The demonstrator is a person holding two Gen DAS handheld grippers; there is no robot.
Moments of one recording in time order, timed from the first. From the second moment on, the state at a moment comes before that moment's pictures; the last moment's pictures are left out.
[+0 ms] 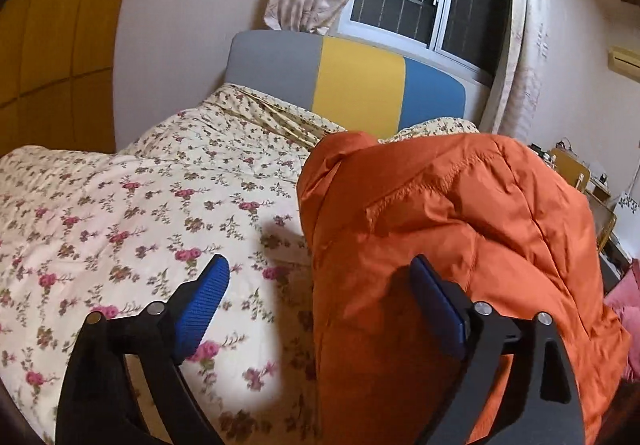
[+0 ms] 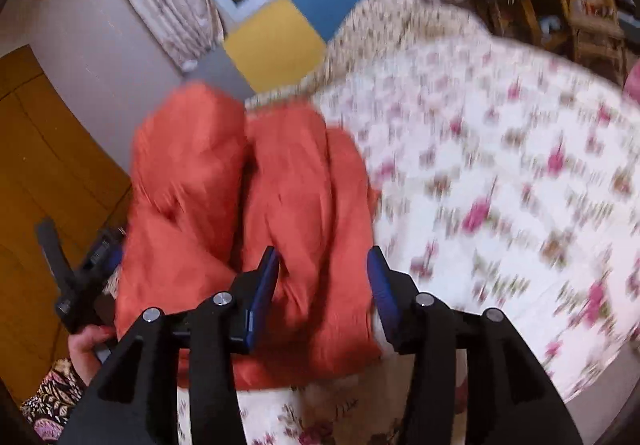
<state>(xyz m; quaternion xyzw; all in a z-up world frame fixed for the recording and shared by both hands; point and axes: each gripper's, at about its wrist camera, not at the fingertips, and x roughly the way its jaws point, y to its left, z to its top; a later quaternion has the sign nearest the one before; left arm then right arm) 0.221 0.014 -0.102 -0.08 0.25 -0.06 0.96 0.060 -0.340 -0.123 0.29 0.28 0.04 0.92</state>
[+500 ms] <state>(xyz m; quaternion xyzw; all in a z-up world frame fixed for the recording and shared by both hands) 0.247 -0.039 -0.092 -0.04 0.27 -0.11 0.95 0.218 -0.257 -0.060 0.02 0.28 0.09 0.96</state>
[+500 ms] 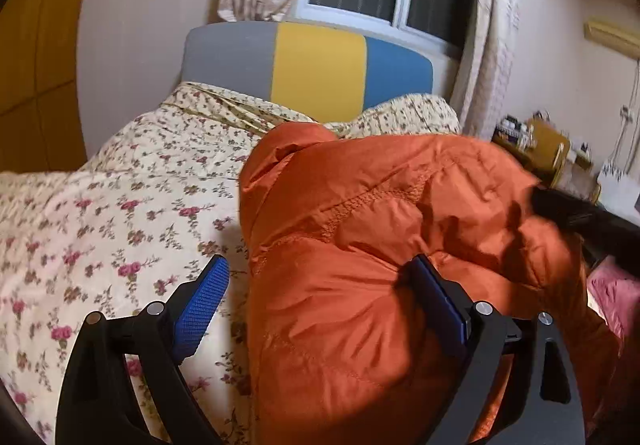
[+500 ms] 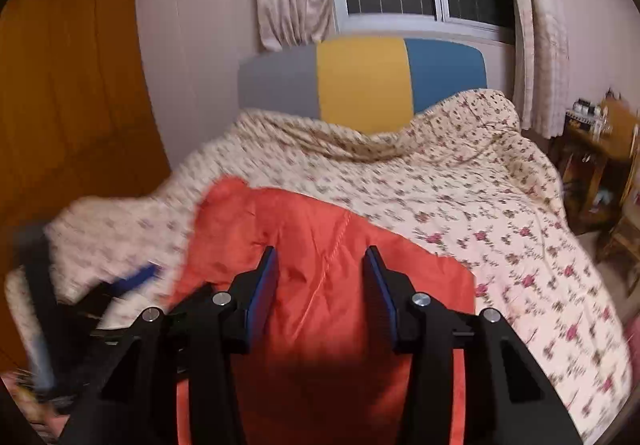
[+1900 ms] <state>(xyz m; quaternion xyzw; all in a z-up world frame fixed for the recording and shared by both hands) 0.299 -0.078 -0.150 -0.04 0.35 -0.08 0.93 0.292 -0.300 -0.175 0.12 0.36 0.07 0.92</state>
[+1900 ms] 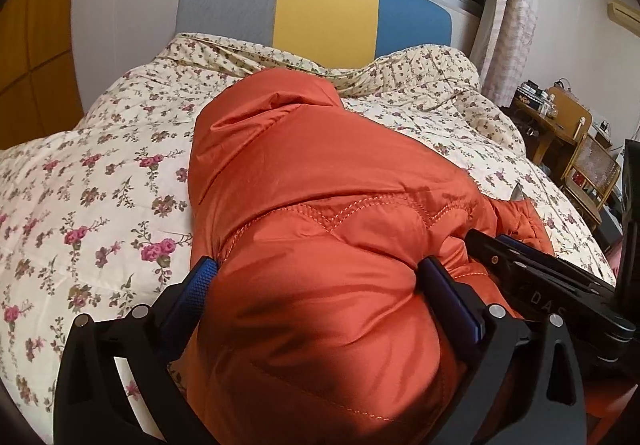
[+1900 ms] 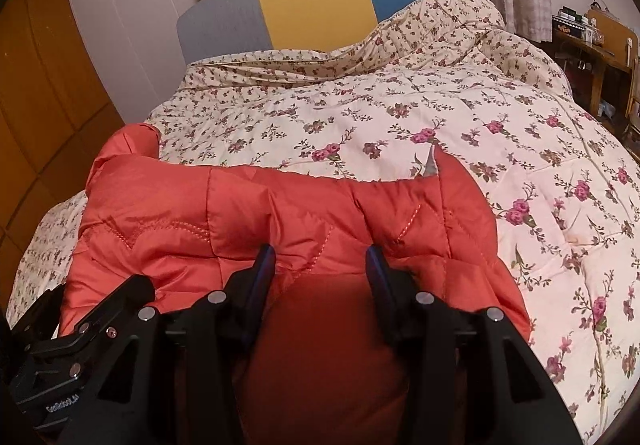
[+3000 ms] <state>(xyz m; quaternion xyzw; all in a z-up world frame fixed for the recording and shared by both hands) 0.375 -0.138 -0.144 0.13 0.36 -0.01 0.93 0.319 -0.329 -0.176 0.14 0.37 0.01 0.92</state>
